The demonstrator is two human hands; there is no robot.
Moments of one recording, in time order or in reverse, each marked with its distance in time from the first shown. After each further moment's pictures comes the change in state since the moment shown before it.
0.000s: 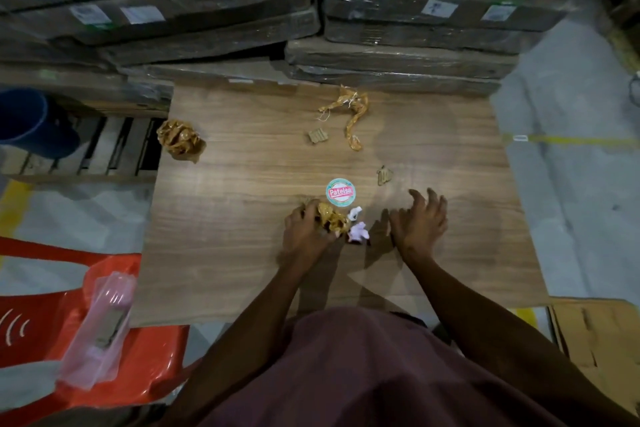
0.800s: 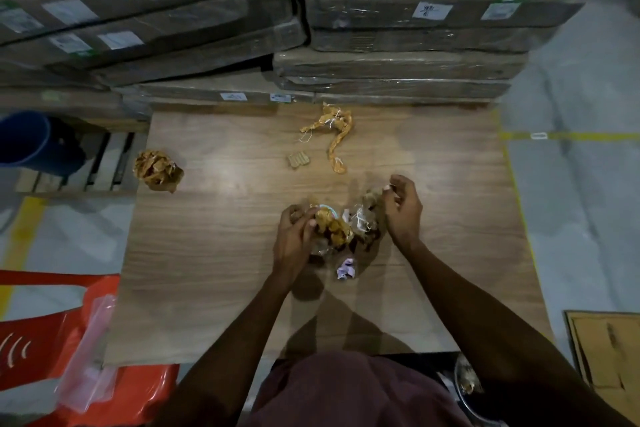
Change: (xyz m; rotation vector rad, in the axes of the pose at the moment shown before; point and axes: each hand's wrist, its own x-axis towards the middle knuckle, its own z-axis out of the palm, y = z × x) left_hand 0.055 0.037 0.014 -0.144 0.147 0.140; right_hand 0.101 -0.018 0.003 0.784 -0.111 0.069
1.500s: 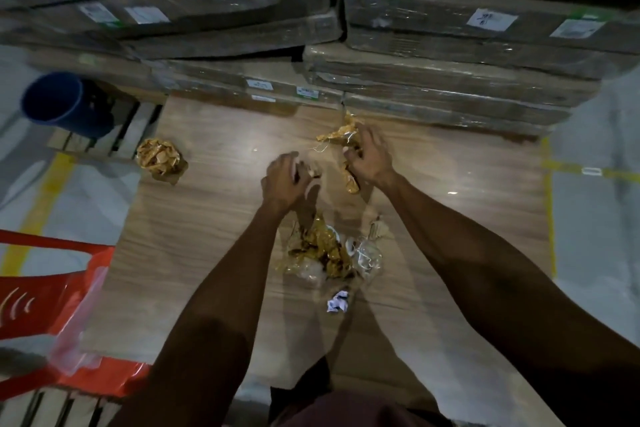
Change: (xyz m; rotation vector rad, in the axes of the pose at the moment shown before) left_hand 0.167 -0.011 -0.017 0.258 0.068 -0.172; right_hand 0.168 -0.051 0.111 -0.588 -0.609 -0.188
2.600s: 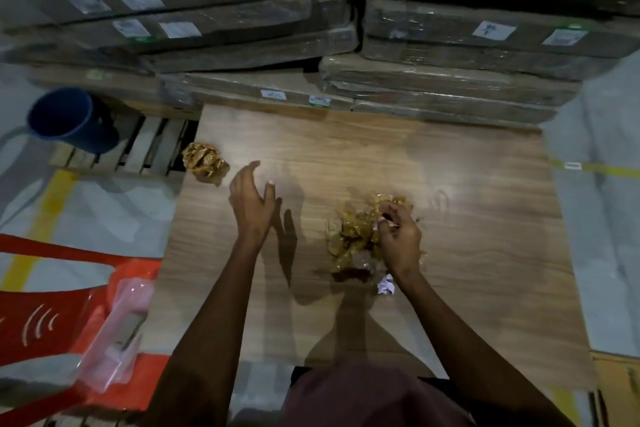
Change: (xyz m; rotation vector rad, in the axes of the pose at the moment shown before) left_hand -0.075 -0.088 -0.111 -0.209 0.390 0.097; right_hand -0.207 -0.058 0.082 0.479 0.476 0.071
